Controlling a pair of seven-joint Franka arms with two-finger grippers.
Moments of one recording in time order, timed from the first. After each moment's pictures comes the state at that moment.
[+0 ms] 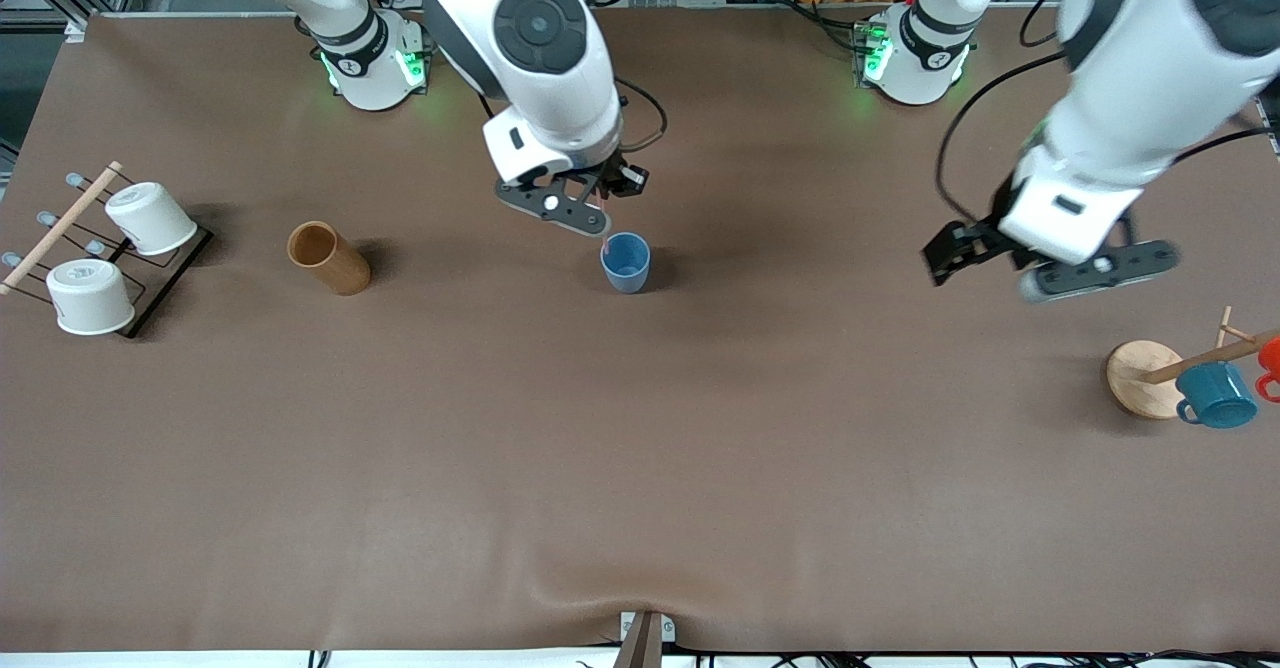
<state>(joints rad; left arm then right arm) -0.18 0.09 -0.10 -1.58 0.03 1.72 -0.45 0.74 0.43 0.04 -1.31 0.15 1.62 1.14</state>
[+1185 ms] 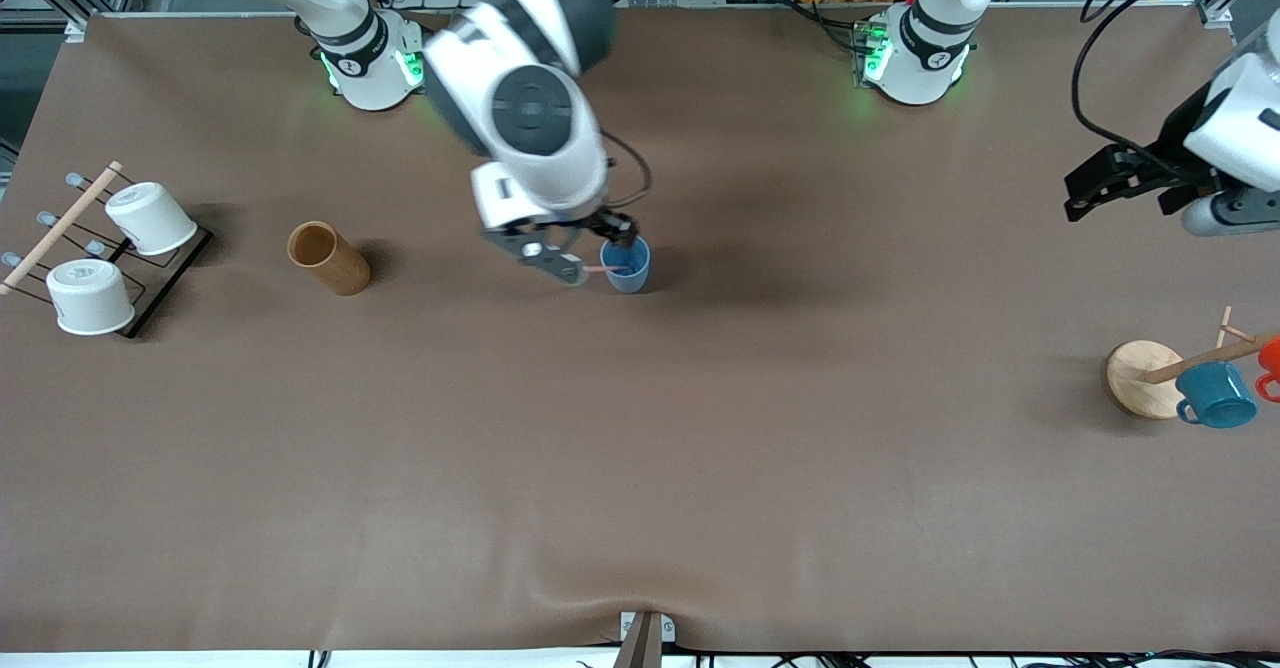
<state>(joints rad) -0.07 0.01 -0.04 -1.52 0.02 1.53 -0.16 0.65 0.45 0.01 -1.29 0.15 1.57 1.15</state>
